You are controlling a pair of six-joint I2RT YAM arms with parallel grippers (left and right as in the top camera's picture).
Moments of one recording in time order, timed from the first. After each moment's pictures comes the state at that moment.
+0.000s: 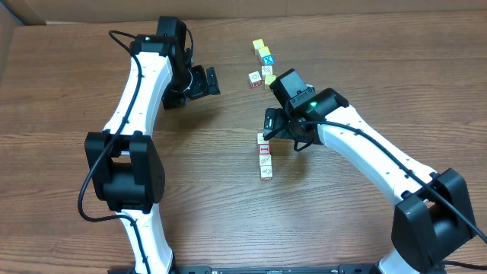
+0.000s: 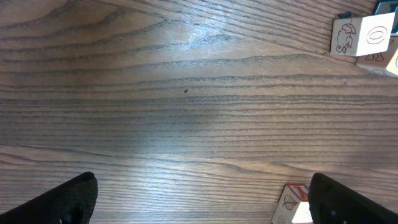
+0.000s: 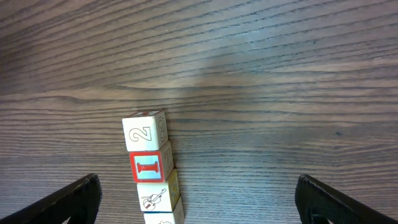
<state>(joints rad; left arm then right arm) -0.09 2.12 1.87 -1.16 0.18 -0.35 0.57 1.79 1.41 -0.90 0.05 0.67</state>
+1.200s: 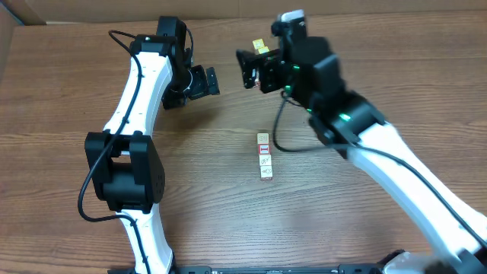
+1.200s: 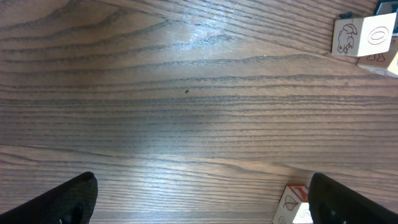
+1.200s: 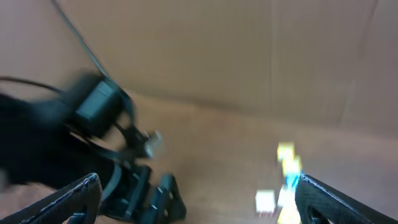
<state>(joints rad) -0.09 2.12 1.87 -1.16 0.17 -0.35 0.58 1.51 1.41 -0.18 0.01 0.26</state>
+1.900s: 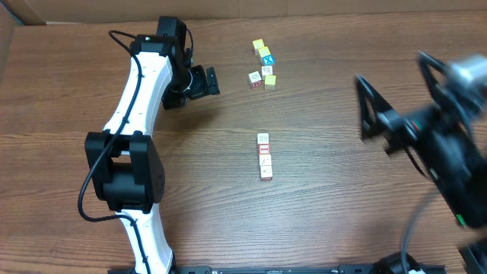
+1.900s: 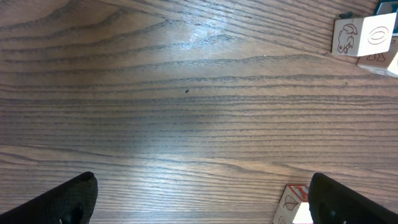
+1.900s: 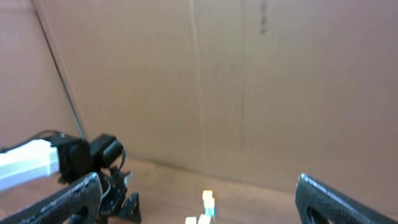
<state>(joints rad) -0.09 2.12 1.87 -1.16 0.17 -0.35 0.38 0.82 1.36 -0.54 0.00 0.10</state>
